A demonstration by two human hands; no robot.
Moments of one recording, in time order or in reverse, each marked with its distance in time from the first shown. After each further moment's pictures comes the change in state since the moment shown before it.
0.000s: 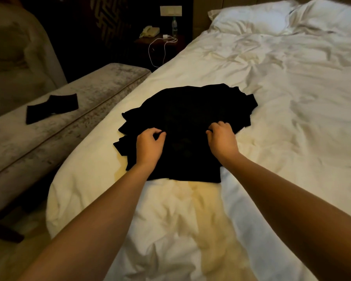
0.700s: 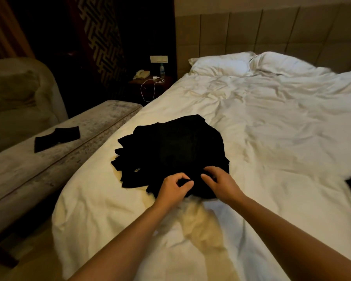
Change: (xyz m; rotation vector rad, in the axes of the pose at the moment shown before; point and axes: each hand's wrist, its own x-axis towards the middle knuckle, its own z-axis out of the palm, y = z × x) left_hand -0.171 0.094 0.012 -0.195 -0.376 0.172; right_hand -0.156 0.023 -0.115 0.285 -0.150 0.078
